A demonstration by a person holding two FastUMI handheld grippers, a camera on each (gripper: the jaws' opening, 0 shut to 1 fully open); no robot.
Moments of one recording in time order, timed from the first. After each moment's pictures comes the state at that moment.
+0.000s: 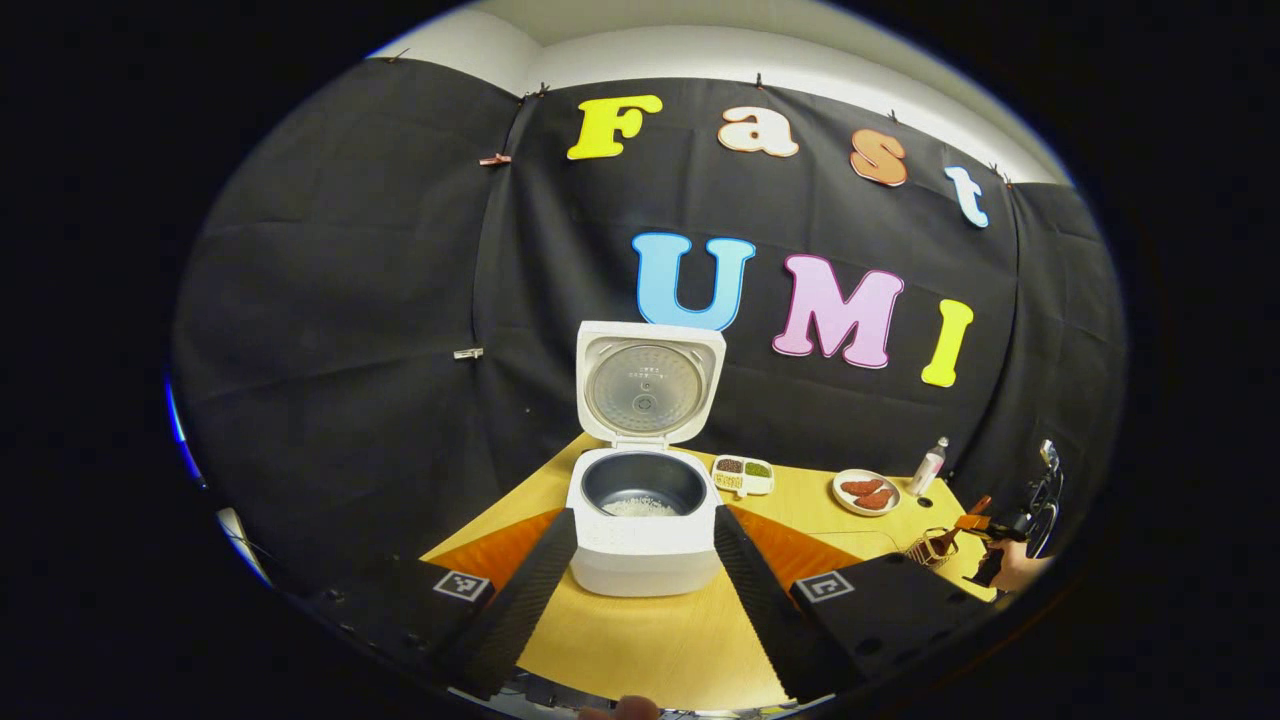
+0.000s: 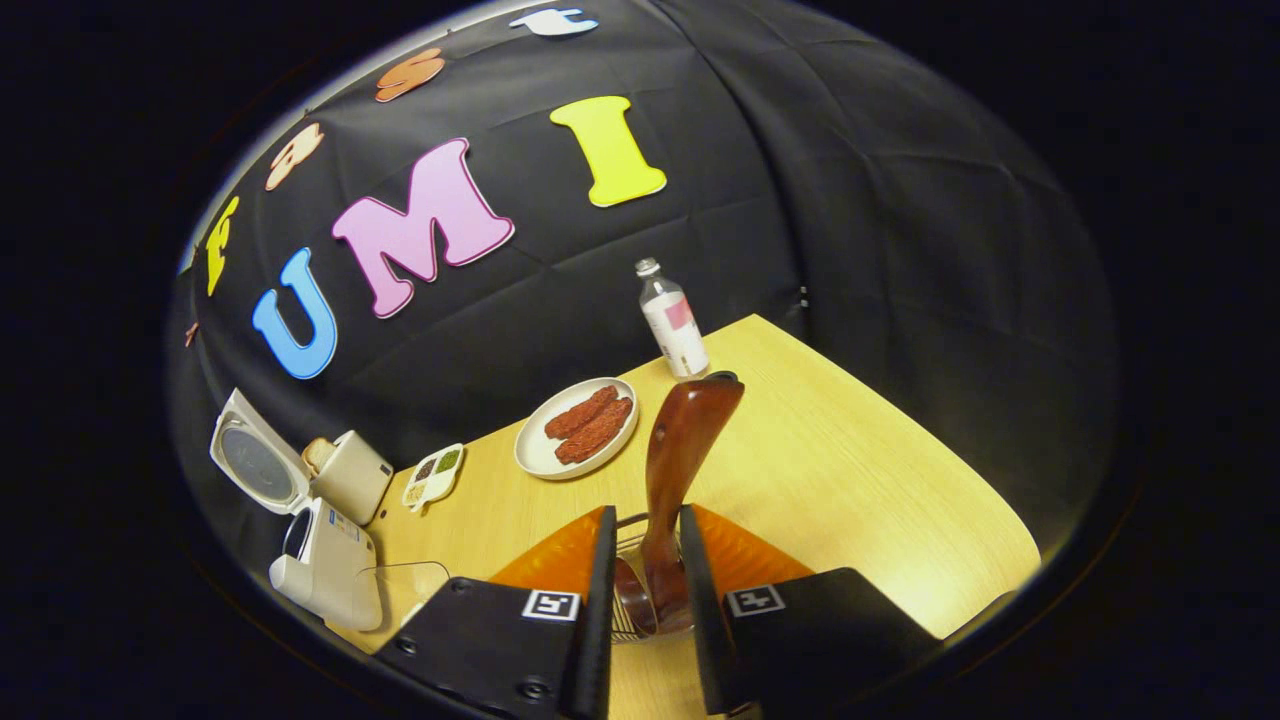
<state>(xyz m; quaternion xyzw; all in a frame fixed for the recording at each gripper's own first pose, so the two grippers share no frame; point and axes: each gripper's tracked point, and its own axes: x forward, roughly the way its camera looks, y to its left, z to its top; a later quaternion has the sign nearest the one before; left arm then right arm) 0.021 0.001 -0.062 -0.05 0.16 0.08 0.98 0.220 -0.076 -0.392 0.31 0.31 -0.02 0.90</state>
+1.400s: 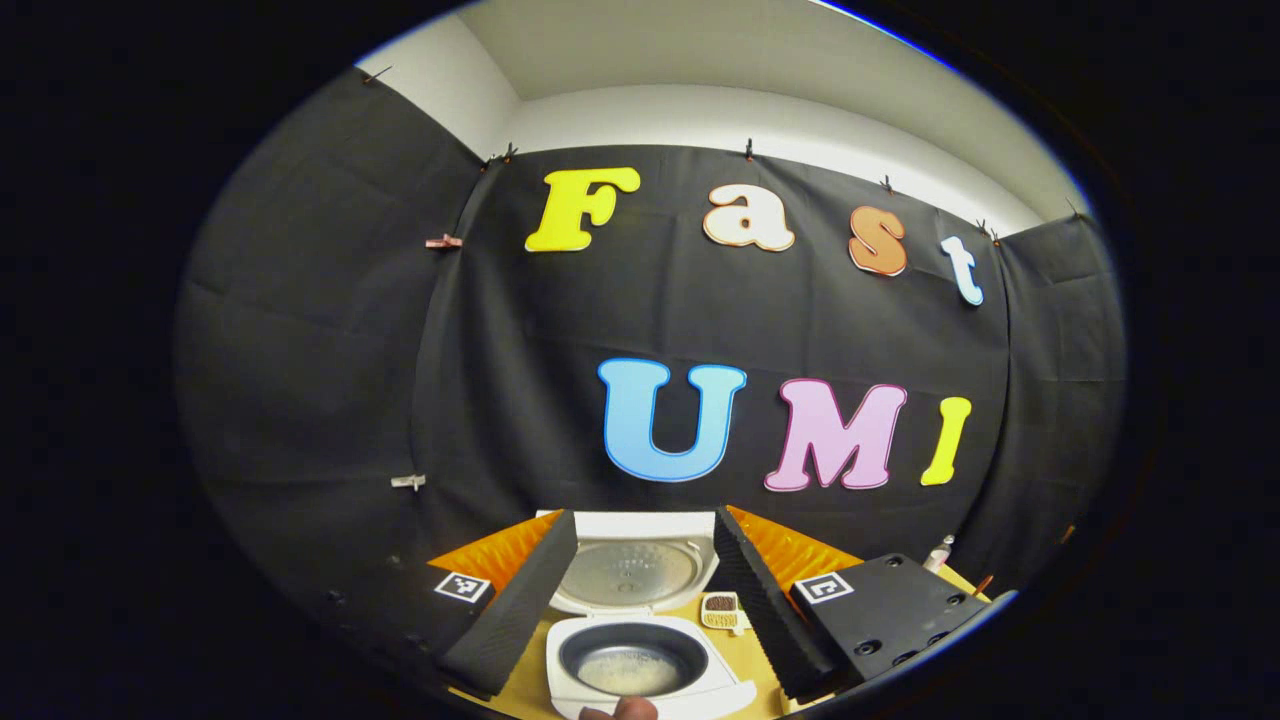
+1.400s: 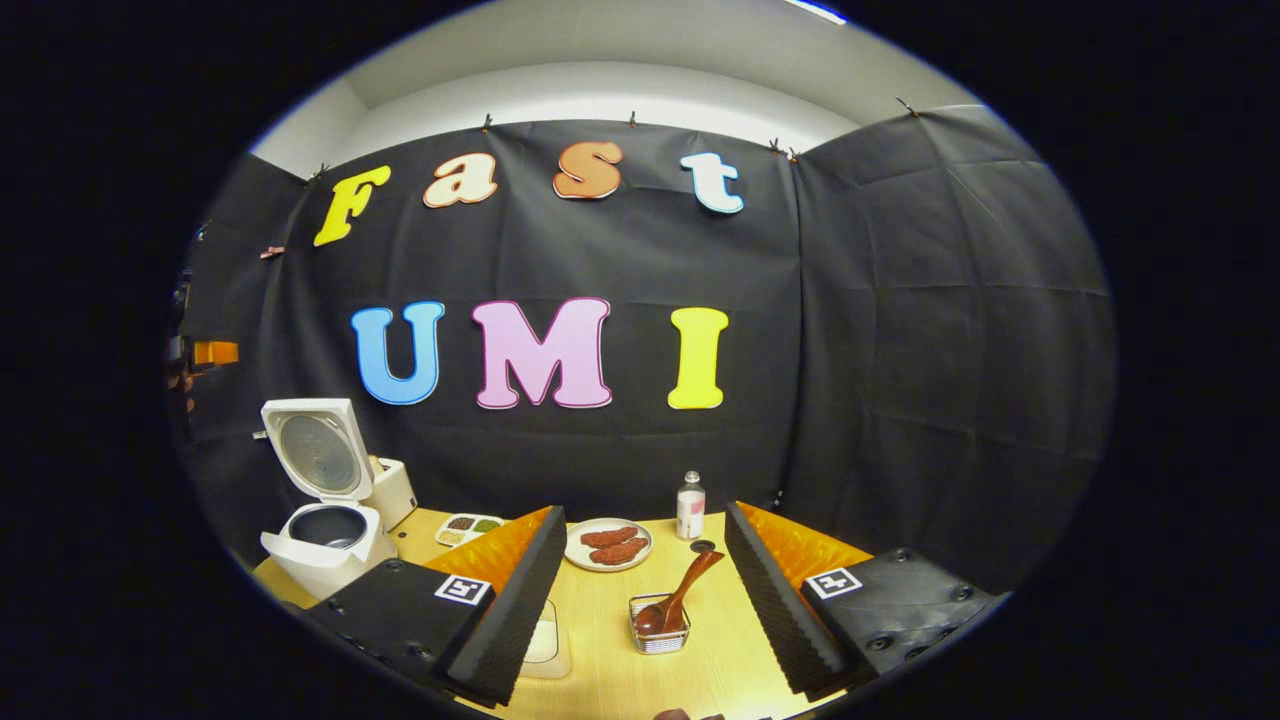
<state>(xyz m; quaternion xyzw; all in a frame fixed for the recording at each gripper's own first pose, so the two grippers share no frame) 0.230 0.052 0.080 -0.02 -0.01 0.02 1.00 0.106 -0.070 -0.092 0.12 0.09 -0.01 0.99</state>
